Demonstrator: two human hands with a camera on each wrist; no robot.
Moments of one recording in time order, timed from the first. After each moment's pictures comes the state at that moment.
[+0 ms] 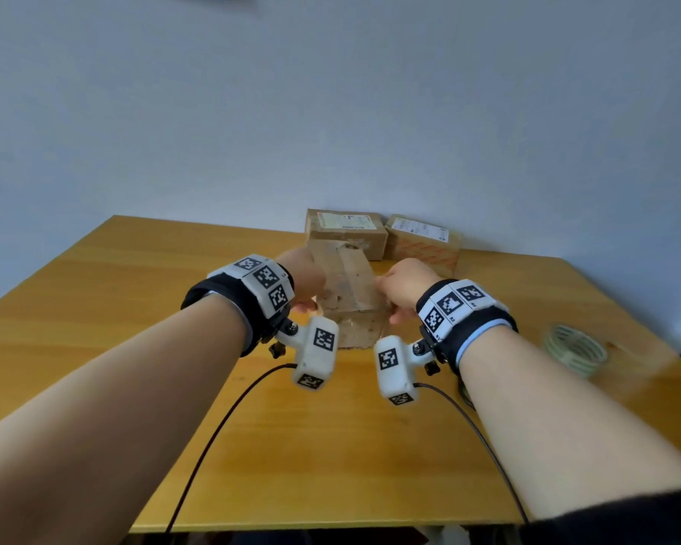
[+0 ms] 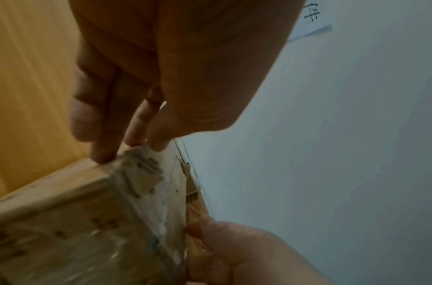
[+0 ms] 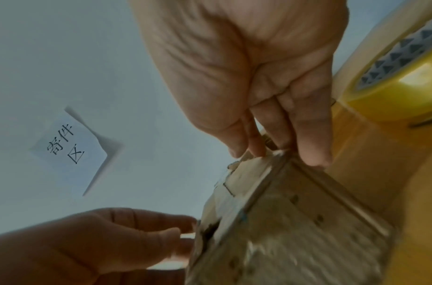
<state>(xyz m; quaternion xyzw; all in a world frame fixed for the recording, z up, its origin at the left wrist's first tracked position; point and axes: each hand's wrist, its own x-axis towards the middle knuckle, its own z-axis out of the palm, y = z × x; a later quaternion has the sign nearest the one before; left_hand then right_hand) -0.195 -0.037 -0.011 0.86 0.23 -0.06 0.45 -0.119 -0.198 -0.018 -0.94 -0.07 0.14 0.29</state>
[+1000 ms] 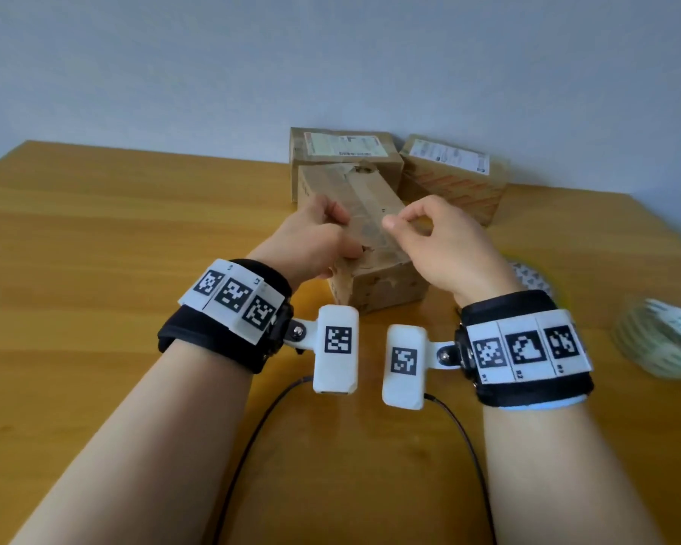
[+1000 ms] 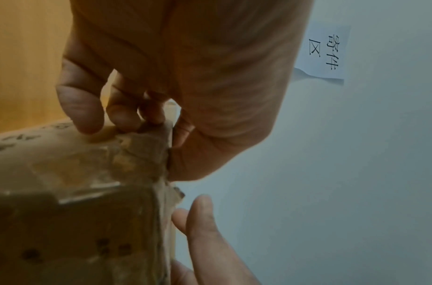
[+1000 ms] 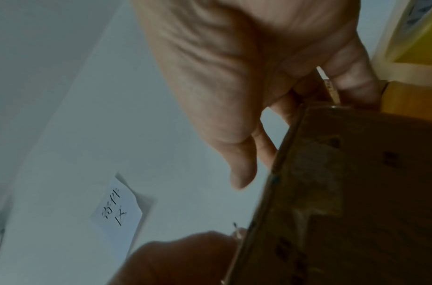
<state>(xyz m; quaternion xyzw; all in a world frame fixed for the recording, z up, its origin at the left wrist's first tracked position) -0.122 -0.047 -0.071 0.77 0.15 0.01 0.61 -0.077 -0.216 -0.054 -0.93 -0.14 0.04 0.34</state>
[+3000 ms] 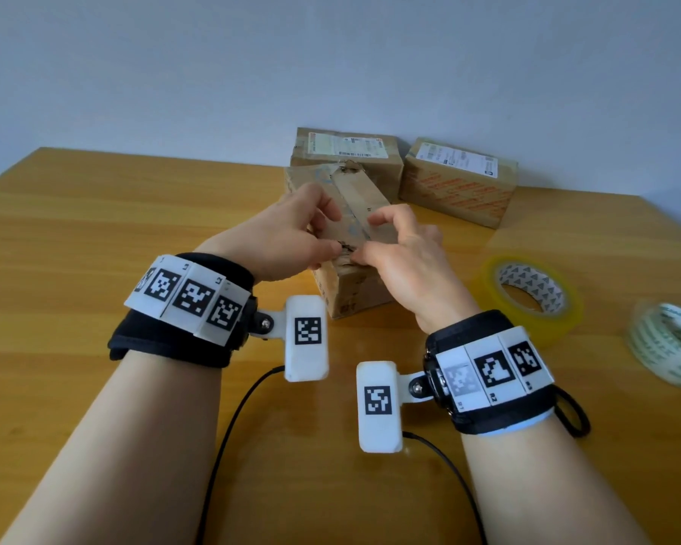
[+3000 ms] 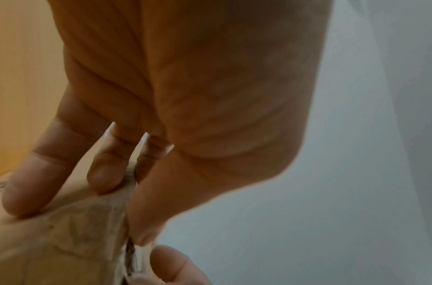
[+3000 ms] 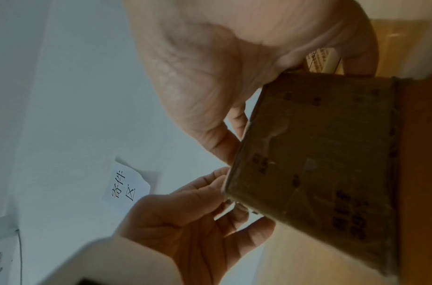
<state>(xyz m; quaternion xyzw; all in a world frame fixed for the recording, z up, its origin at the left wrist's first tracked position) -0.139 -0.014 -0.056 0.89 0.06 0.00 0.44 -0.087 -0.183 -0.080 -0.88 -0.13 0.12 0.45</state>
